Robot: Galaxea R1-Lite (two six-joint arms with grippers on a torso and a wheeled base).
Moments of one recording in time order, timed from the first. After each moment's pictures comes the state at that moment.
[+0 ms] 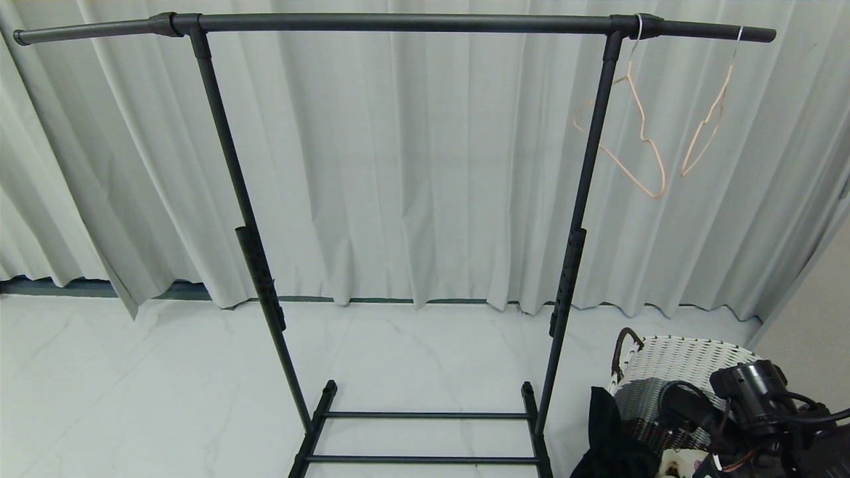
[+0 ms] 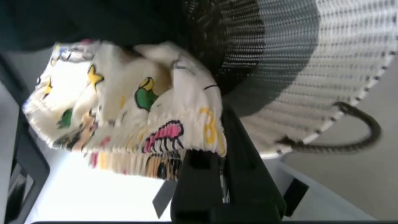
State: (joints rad) left arm 0.00 0.00 -0.01 0.02 0.07 -0.01; right arm 0.22 1.88 -0.28 -0.54 -0.21 -0.50
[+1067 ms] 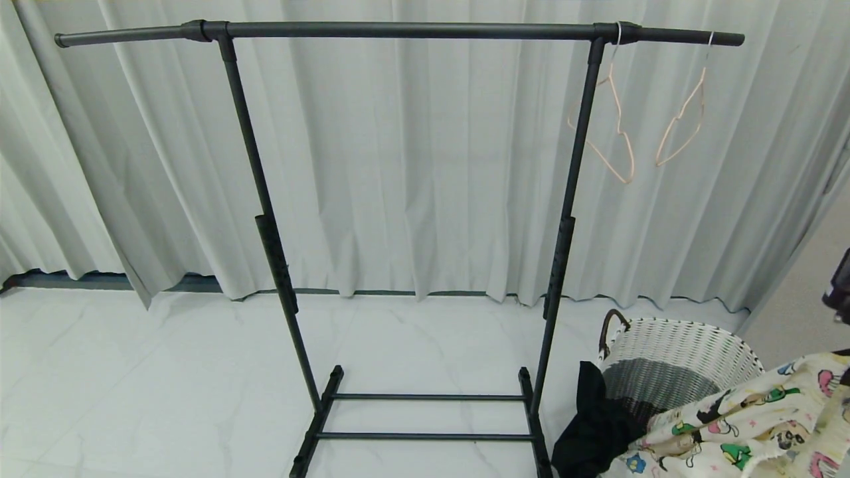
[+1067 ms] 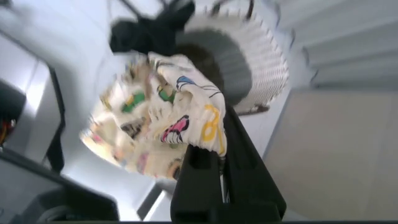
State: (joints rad) left arm 0.00 0.00 -0.01 0.02 0.07 0.03; right arm 0.43 1.12 -1.04 0.70 -0.20 -0.47
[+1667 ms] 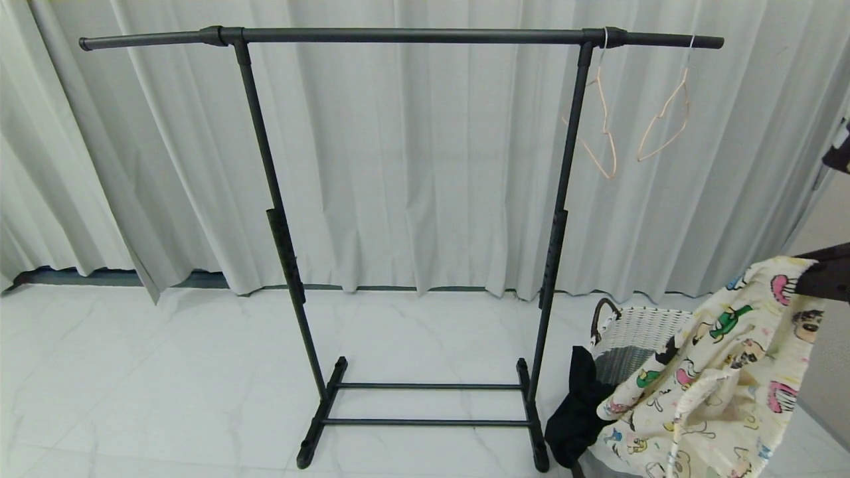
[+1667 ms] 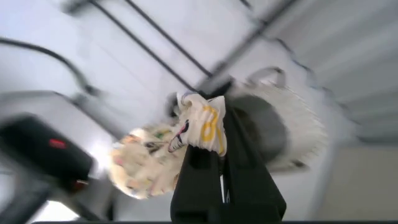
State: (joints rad) left arm 0.00 0.00 -0.01 0.02 0.07 0.03; right arm 0.68 1.25 -1.37 0.73 -0.18 -0.24
